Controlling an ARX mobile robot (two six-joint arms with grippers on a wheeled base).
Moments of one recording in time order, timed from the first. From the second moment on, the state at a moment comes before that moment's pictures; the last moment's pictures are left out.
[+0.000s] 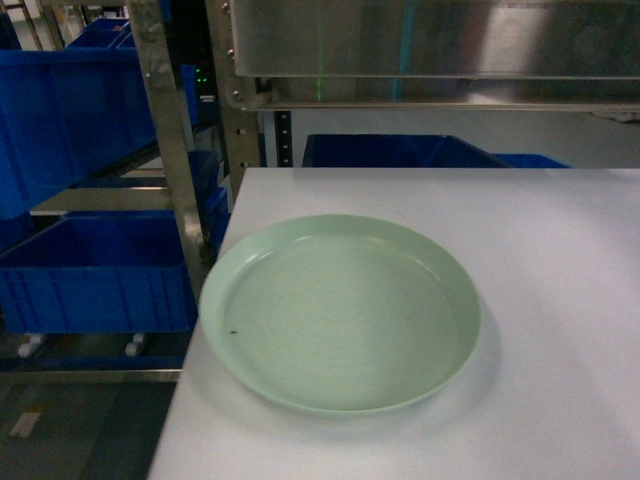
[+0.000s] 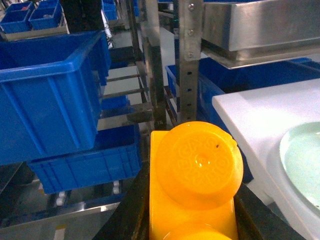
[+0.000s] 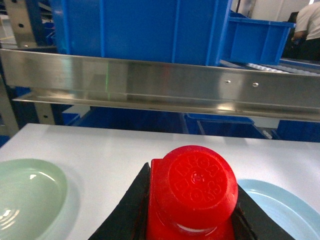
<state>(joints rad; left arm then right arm) 0.02 0.68 0.38 0.15 0.12 0.11 0.05 0.51 0.35 0.16 0.00 -0.05</state>
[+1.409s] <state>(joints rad) 0.02 0.68 0.38 0.15 0.12 0.11 0.05 0.51 0.34 0.16 0.00 -0.05</state>
